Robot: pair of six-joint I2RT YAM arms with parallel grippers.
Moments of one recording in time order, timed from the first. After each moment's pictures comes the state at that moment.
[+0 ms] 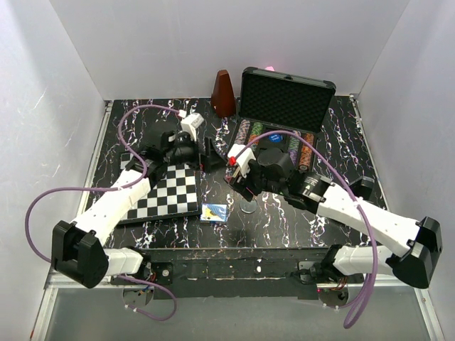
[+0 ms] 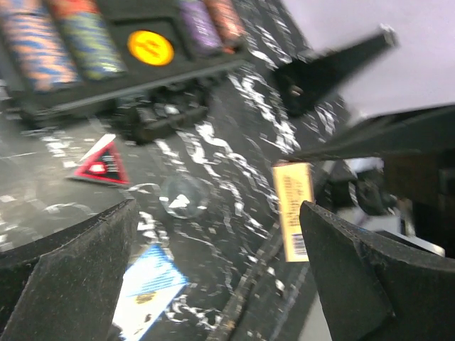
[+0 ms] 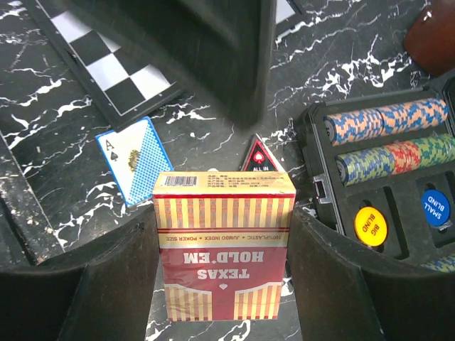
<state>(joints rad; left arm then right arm) -0.41 1.28 1.03 -0.21 0.59 -0.35 0.97 1.20 1.06 -0.38 0.01 -0.22</state>
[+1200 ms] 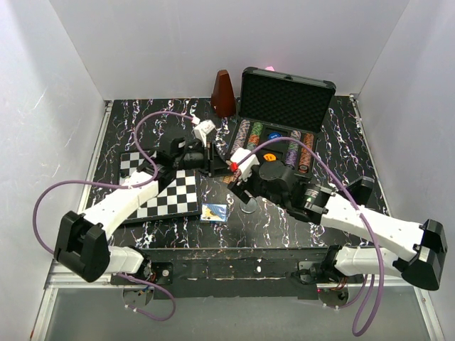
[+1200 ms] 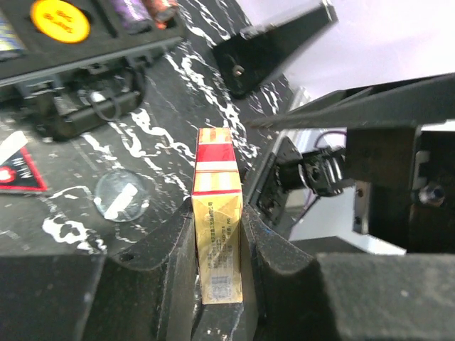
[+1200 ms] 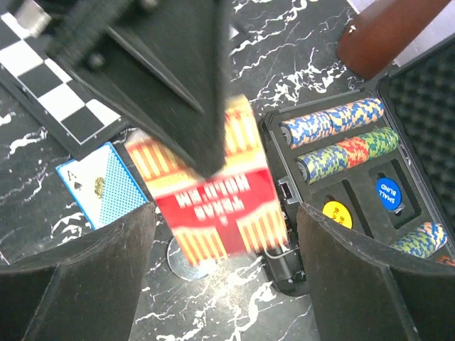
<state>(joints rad) -0.52 1.34 0.97 -0.01 0.77 -0.52 1.08 1.14 0.96 -0.24 0.26 -0.23</state>
